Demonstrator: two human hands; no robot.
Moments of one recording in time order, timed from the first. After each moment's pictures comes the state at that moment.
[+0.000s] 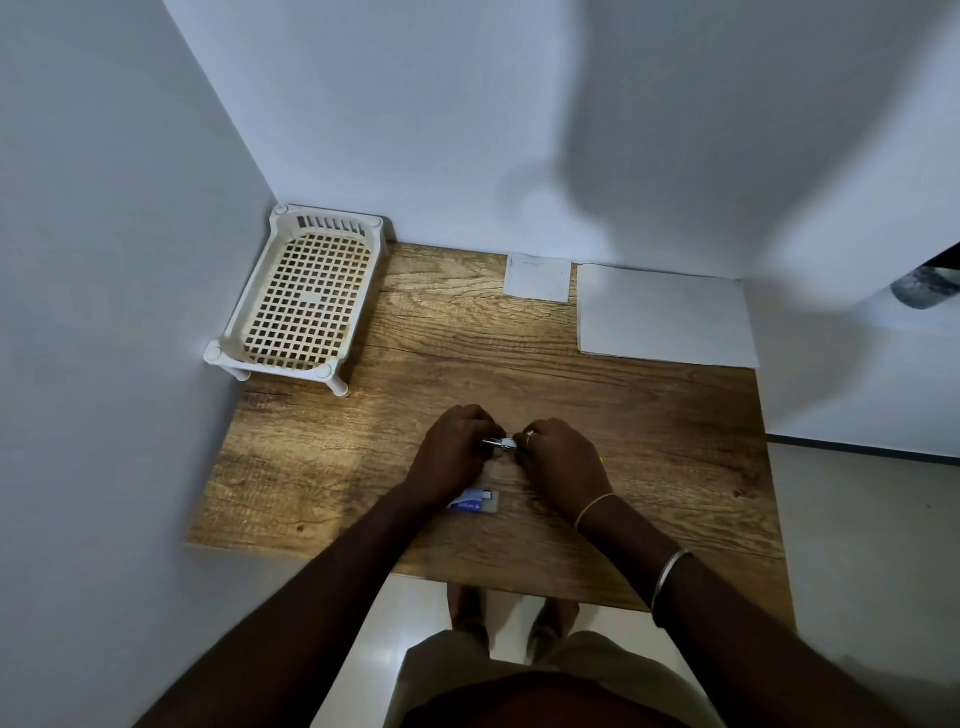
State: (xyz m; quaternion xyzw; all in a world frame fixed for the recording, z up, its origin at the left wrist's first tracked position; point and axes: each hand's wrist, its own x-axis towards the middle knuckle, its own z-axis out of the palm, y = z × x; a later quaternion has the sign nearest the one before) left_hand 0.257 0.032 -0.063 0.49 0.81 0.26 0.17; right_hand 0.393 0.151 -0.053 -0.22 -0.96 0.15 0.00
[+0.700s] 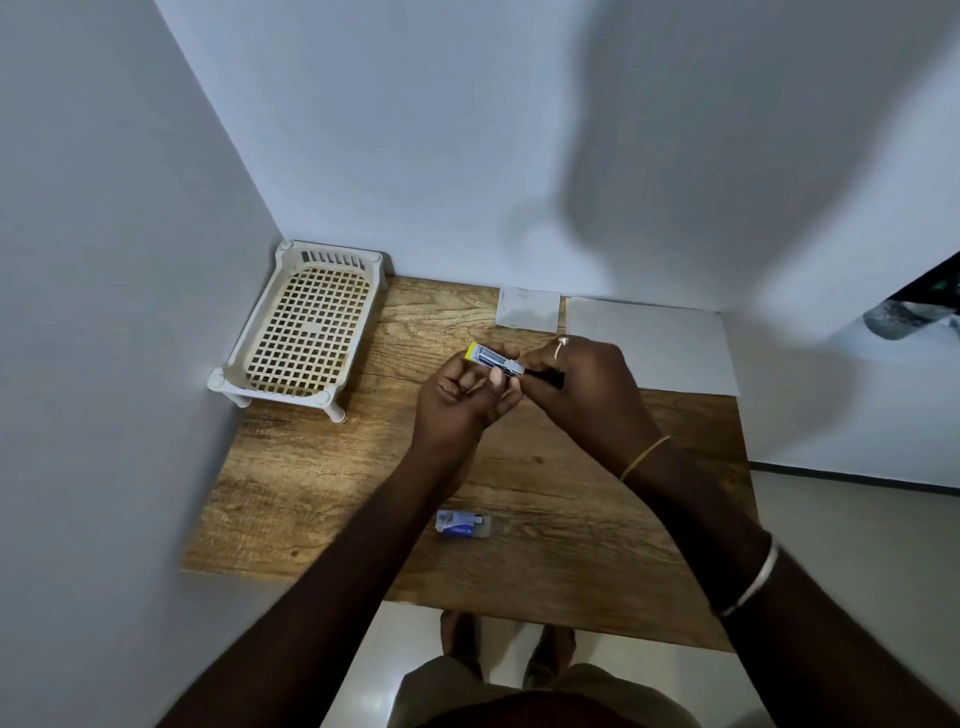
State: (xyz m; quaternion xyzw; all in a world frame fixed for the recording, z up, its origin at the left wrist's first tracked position) left_hand 0.262 0.064 0.046 0.16 0.47 0.77 0.39; right_hand 0.365 0.187 0.113 -0.21 -0.92 0.27 0.18
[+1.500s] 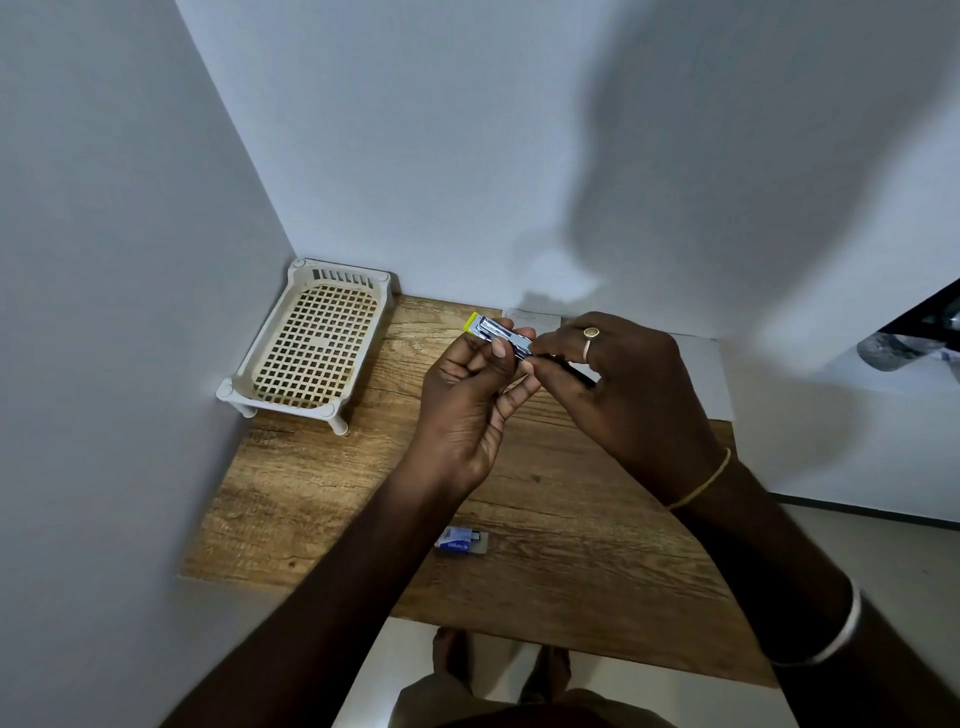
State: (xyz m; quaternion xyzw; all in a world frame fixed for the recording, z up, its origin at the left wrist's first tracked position) left_hand 0.274 0.075 0.124 0.07 0.37 0.83 0.41; right_hand 0.387 0.175 0.196 -0.12 -0.94 0.20 0.27
